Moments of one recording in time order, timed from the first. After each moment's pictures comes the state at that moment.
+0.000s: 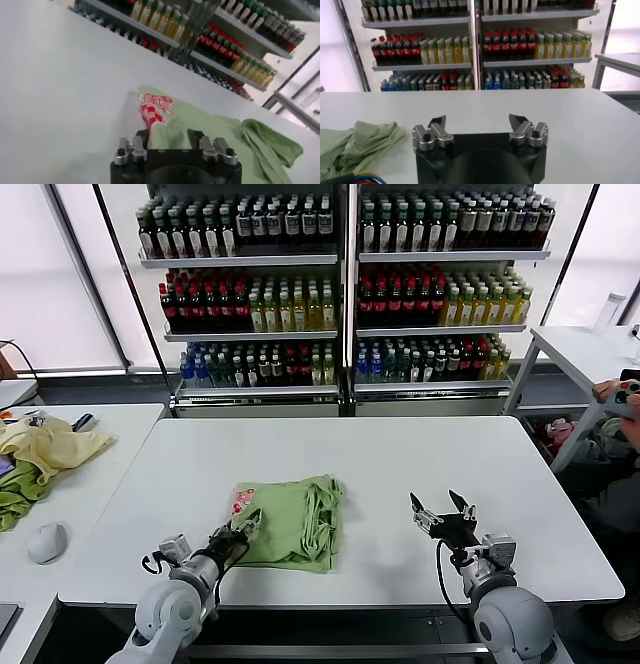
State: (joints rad) left arm 1.16 -1.19 -0.37 -1.78 -0.96 0.42 -0.19; right arm -1.26 1.14 0.44 2.02 0.49 -0.40 0.13
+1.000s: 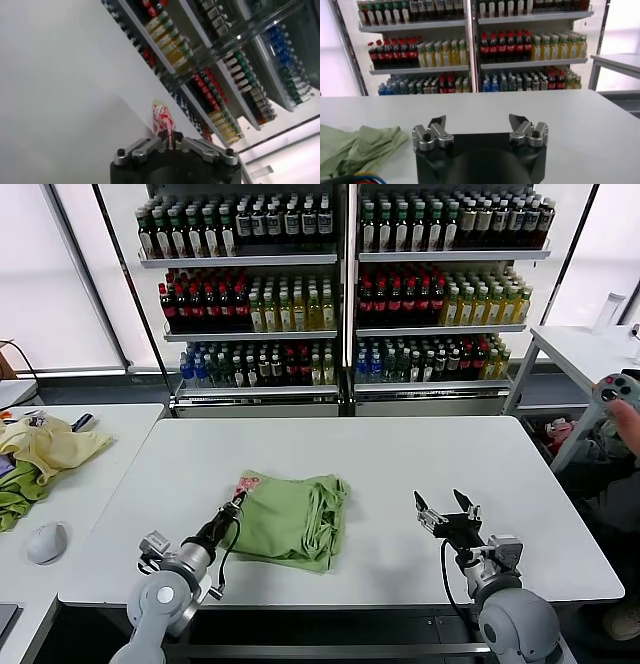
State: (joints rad) left arm 1.14 -1.29 -0.50 -1.77 -1.29 0.37 -0.18; right arm -1.27 1.14 0.46 2.04 0.50 -0.40 0.13
